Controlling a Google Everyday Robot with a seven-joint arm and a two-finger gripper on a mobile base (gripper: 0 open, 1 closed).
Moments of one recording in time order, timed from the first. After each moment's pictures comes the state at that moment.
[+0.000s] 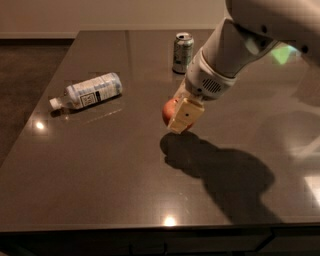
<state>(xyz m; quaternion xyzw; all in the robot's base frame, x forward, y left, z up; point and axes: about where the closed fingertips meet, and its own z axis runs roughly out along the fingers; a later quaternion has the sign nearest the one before) 0.503 -0.048 0.904 -0.63 0.74 0.13 0.20</state>
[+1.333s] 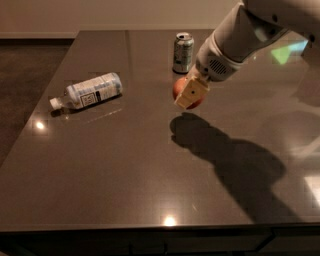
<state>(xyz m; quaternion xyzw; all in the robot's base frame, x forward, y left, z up) 0.565 -0.076 0.921 -0.55 0.79 0.10 0.25</state>
